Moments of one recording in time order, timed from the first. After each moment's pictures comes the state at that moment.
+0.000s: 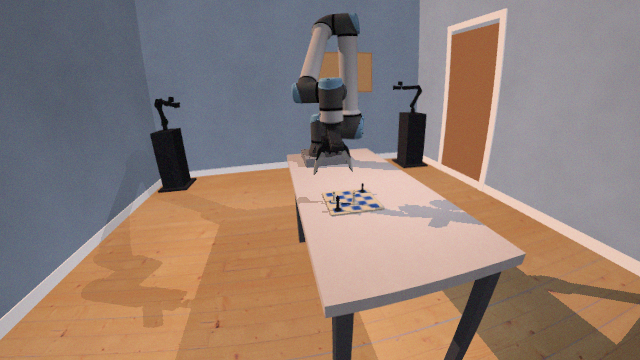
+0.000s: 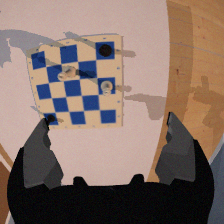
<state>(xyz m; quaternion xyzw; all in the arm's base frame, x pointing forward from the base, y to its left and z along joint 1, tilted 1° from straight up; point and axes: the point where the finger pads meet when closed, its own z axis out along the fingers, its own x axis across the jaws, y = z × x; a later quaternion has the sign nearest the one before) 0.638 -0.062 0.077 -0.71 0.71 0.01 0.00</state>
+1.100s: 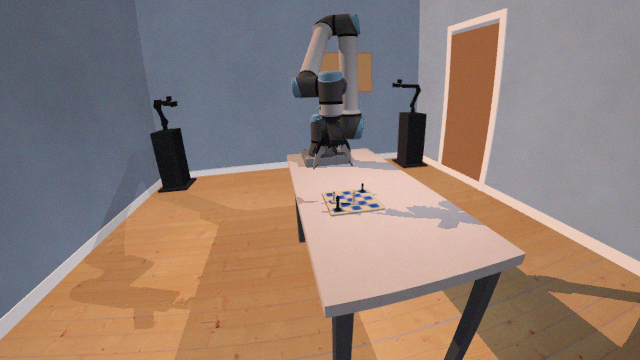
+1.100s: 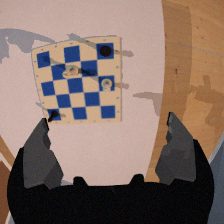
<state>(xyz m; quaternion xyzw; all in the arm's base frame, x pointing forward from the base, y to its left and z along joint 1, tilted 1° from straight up) 0.638 -0.062 0.102 -0.71 0.71 0.01 0.00</state>
